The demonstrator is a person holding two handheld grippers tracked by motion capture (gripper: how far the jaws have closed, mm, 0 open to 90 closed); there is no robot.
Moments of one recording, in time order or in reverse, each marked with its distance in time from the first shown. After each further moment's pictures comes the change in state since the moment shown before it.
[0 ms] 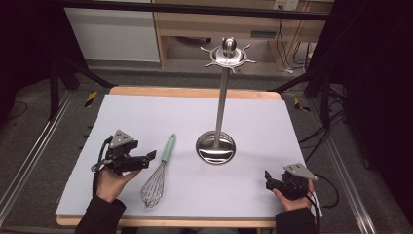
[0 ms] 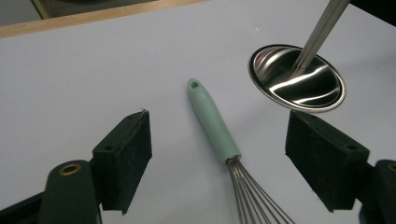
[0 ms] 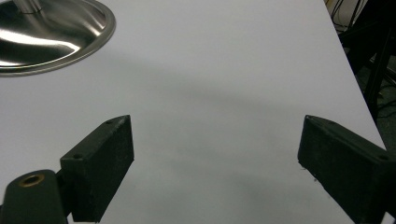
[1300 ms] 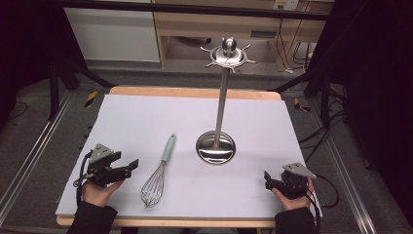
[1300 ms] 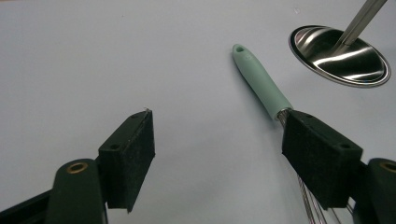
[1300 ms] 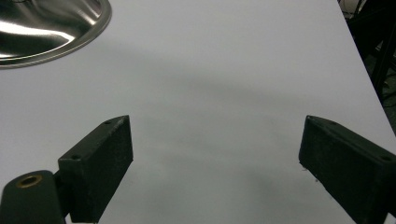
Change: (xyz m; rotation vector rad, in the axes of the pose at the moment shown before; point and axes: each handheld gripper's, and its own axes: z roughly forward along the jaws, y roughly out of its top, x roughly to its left) left arm 0.037 -0.053 -0.019 -0.020 0.065 -0.063; right arm -0.001 -0.001 0.005 0.041 0.006 0.016
